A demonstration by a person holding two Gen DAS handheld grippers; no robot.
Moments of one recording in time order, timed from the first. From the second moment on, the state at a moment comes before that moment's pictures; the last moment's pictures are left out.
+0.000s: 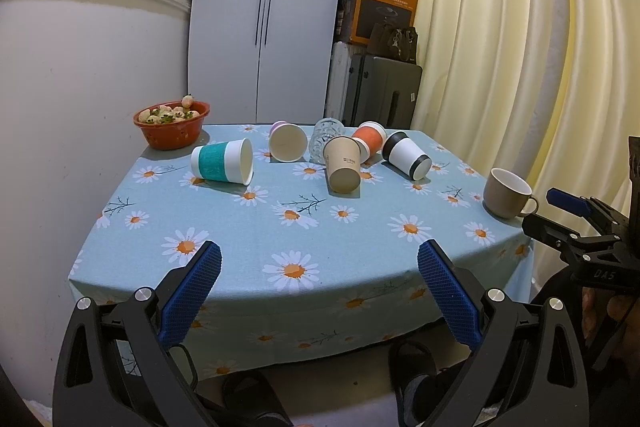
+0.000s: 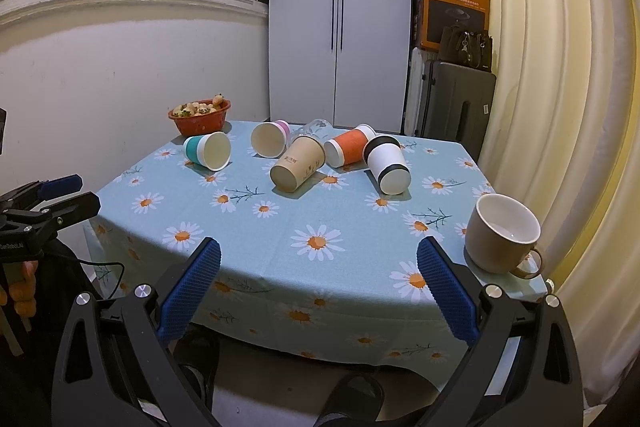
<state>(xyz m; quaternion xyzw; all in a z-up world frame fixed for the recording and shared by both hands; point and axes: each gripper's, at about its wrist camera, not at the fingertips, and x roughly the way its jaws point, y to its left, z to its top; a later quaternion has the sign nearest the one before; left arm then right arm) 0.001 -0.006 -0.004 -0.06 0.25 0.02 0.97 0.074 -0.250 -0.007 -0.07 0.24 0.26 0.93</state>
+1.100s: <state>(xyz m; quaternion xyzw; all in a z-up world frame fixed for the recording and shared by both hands) 0.014 0.002 0.002 -0.08 0.27 0.00 0.96 0.108 -0.247 -0.004 -0.03 0.30 0.31 0.90</state>
